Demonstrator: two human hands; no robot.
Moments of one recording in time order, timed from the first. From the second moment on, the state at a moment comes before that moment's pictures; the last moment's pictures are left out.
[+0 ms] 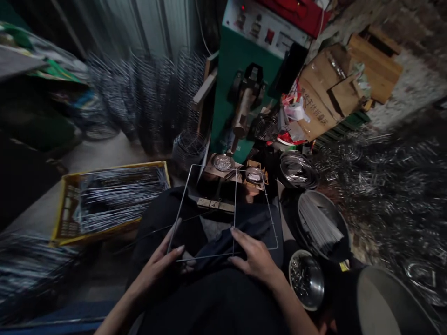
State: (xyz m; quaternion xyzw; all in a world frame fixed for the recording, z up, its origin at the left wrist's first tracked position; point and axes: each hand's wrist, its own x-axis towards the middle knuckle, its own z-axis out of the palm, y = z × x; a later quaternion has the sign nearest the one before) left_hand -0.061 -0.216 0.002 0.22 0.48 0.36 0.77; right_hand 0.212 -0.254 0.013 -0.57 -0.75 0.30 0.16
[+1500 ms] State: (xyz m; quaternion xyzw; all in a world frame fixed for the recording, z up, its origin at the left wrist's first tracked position) left_hand -0.069 -0.215 0.009 0.23 0.48 0.40 0.75; right_hand 0.233 -0.227 0.040 -0.62 -0.73 0.22 0.18
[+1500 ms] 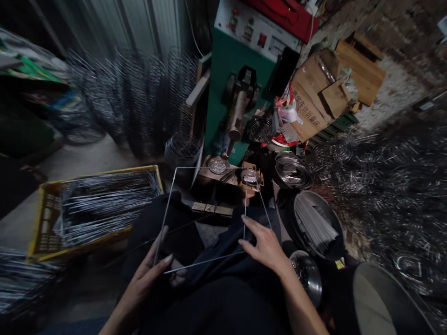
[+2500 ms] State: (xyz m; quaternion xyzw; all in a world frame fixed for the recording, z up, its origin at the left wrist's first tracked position) left_hand -0.060 -0.216 0.001 0.24 0.46 0.39 0.76; right_hand 0.188 -0.215 0.037 -0.55 -0.76 0.30 0.18
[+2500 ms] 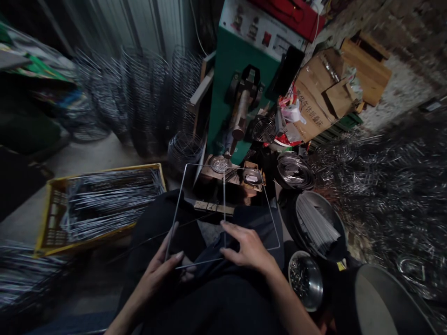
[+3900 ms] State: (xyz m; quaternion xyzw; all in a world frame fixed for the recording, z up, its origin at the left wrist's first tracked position) left_hand -0.058 -0.207 0.013 0.27 0.43 0.41 0.76; right_hand 0.208 -0.227 0.043 -0.55 -0.75 0.31 0.19
